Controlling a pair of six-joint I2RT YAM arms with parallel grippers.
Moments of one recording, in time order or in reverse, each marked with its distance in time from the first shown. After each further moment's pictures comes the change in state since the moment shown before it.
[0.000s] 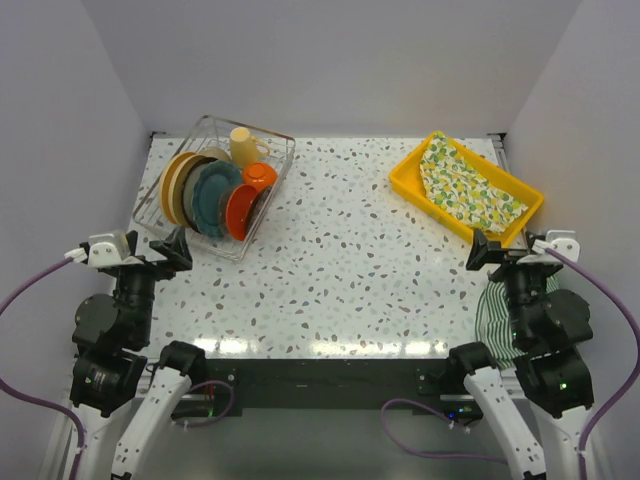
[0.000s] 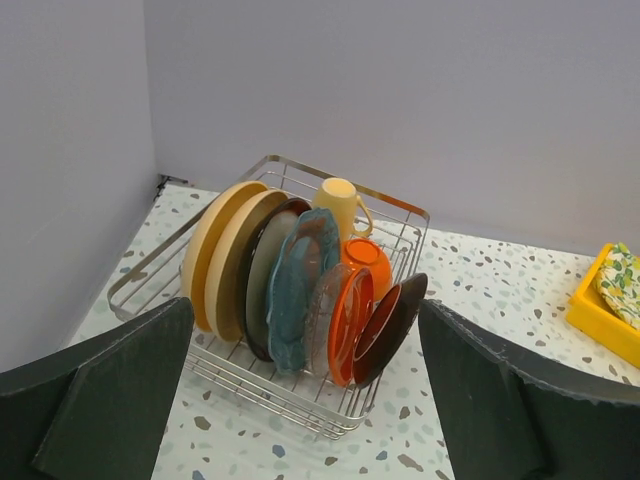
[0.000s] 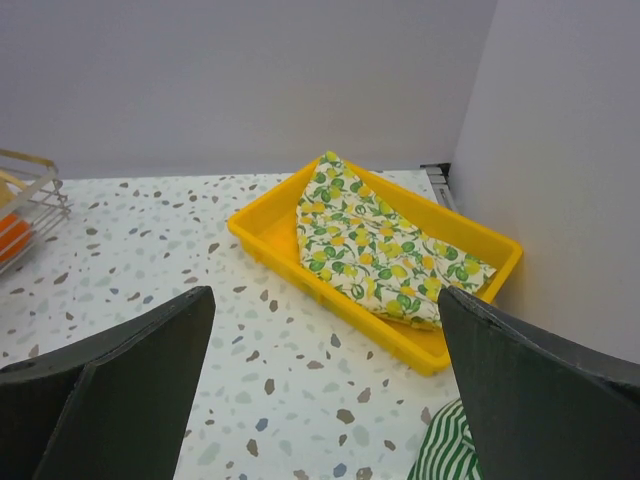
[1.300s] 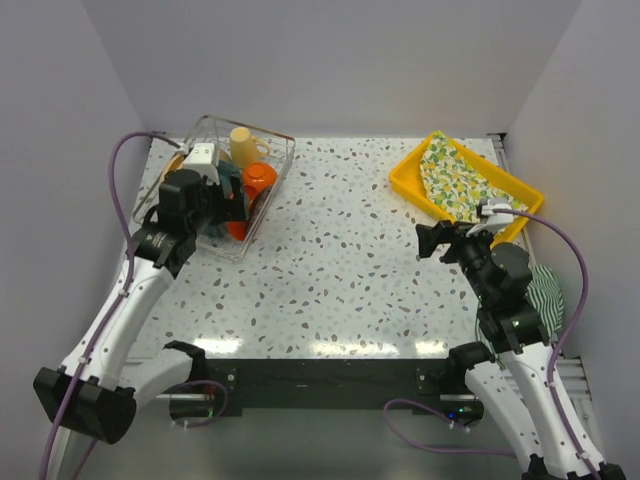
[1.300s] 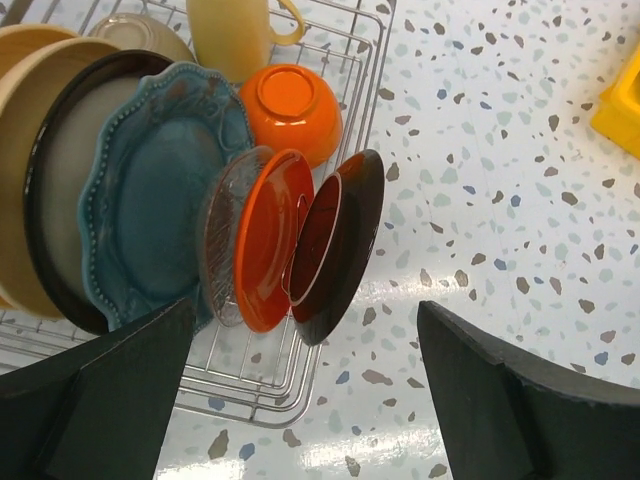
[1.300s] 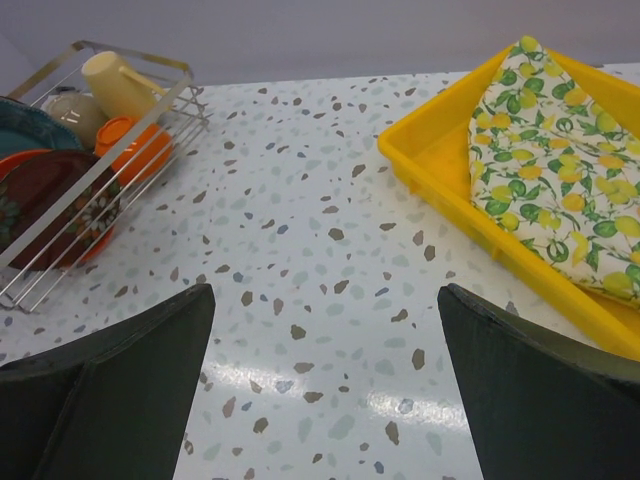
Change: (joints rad) left arm -0.001 0.766 0.216 -0.005 0.245 -0.043; right arm 0.013 0.223 -0.233 0.270 -0.290 0.251
